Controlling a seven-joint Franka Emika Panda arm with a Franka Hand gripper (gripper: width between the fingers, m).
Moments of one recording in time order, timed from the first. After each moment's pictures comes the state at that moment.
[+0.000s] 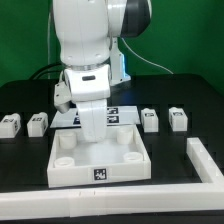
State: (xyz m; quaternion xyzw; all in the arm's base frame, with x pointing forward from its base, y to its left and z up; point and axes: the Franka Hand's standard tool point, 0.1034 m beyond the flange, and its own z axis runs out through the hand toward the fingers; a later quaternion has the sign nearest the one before) arm 0.425 -0.027 0.010 -0.68 -0.73 0.05 0.07
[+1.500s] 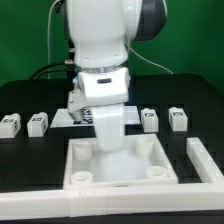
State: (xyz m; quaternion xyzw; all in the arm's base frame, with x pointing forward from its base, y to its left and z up) arm 0.487 0.018 0.011 -0.69 -0.72 0.01 0.05
